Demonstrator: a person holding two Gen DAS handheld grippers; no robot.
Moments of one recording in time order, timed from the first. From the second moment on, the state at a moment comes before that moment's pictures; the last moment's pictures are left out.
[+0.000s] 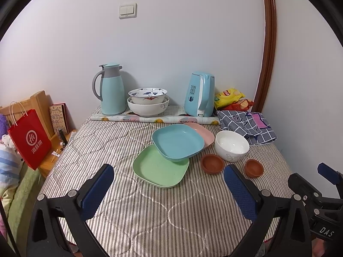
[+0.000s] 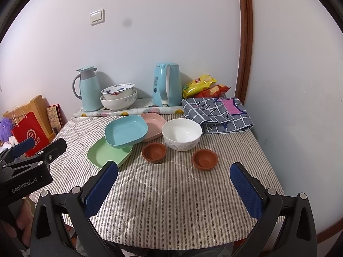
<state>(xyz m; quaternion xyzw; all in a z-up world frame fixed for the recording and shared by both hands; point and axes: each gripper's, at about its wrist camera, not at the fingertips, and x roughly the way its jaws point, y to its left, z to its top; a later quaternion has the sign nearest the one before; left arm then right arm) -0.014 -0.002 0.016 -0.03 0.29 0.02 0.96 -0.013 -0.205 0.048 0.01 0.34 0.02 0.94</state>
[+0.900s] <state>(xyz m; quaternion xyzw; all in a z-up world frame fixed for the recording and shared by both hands) -0.017 -0.002 0.019 -0.03 0.29 0.02 0.96 -0.019 -0.201 0.053 0.02 0.33 0.02 0.94</state>
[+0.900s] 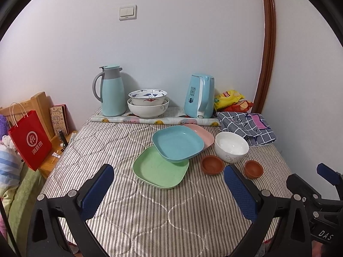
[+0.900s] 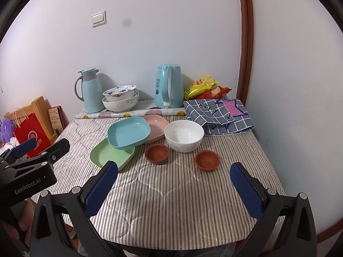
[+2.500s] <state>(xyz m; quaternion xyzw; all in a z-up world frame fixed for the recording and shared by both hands) 0.132 0.048 -0.084 -0.05 0.42 0.05 0.91 0.140 -0.191 -0.052 0.02 0.44 0.06 0.90</state>
